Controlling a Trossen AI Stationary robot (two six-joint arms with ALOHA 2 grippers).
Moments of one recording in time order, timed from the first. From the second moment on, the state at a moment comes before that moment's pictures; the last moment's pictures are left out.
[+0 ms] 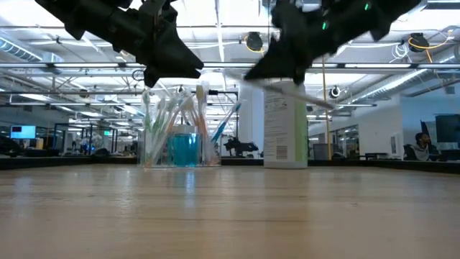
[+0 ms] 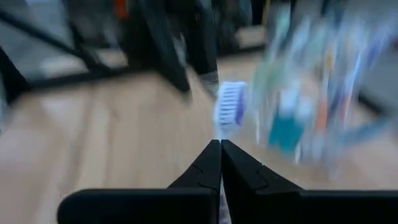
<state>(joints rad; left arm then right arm) -0.02 1.27 0.65 0.24 -0.15 -0.34 0.11 1.51 0.78 0.28 0.31 0.26</state>
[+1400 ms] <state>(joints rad) 0.01 1.30 0.65 0.61 0.05 -0.08 0.03 1.69 0.93 0.92 0.05 -0.02</state>
